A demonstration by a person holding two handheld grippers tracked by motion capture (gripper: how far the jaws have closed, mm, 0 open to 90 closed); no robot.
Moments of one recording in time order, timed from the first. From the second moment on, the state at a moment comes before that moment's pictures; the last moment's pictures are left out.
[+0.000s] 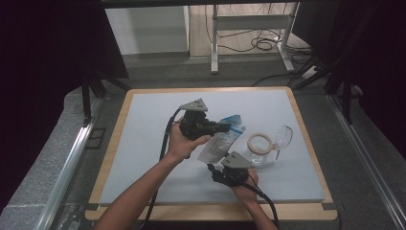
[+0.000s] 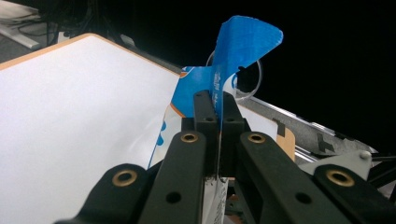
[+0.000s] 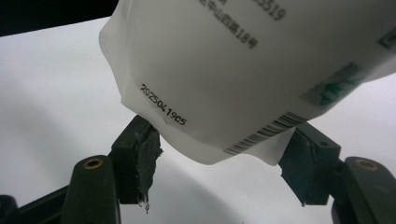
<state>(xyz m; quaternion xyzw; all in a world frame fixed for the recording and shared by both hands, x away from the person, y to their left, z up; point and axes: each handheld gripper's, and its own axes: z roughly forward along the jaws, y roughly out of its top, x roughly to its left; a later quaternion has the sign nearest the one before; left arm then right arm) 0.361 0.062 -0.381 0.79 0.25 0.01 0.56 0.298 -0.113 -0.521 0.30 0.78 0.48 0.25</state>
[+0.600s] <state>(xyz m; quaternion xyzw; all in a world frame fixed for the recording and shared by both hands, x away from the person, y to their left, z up) 0.377 0.040 -0.385 0.81 0.26 0.00 0.52 0.294 -0.113 -0.522 0.31 0.78 0.48 0.25</state>
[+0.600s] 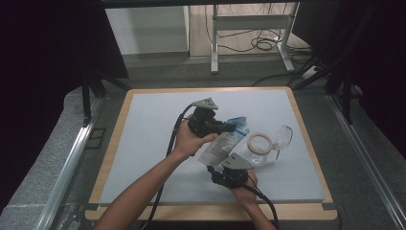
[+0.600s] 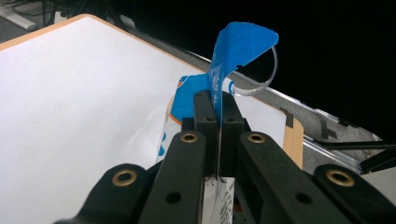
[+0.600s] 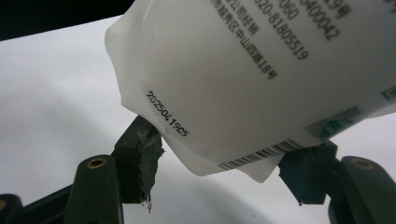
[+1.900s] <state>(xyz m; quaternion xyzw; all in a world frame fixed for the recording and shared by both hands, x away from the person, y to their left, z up) 0.393 0.000 -0.385 0.85 0.24 -0.01 0.48 0.290 -0.122 -0.526 0.37 0.75 0.49 0.23</state>
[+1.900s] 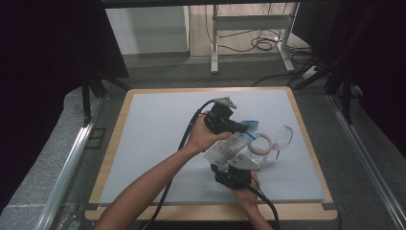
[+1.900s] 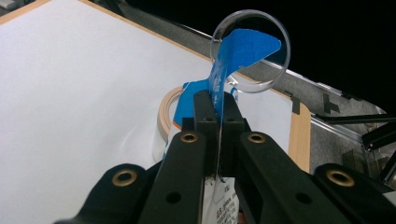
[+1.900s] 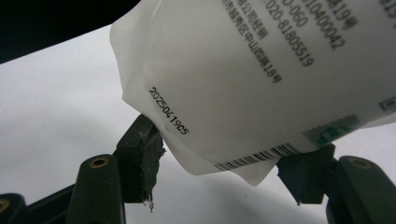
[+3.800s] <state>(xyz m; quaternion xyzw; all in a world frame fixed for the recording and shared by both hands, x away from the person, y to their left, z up) 0.388 -0.022 -0.377 0.86 0.24 0.00 0.46 0.293 -0.124 -0.522 0.38 0.73 0.50 0.25</state>
